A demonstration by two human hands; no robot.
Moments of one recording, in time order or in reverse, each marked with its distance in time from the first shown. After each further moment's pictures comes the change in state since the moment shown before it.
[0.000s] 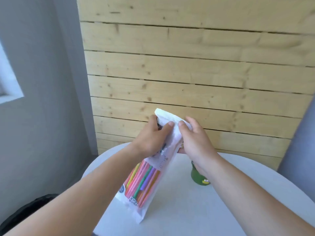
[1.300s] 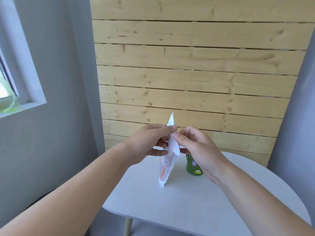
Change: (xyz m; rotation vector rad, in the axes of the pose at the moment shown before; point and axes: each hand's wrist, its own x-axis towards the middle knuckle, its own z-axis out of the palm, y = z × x) left_hand -0.088 0.045 -0.006 -0.299 -0.250 -0.085; right_hand -0.098 -0.029 -0.045 0.056 -0.208 -0.097
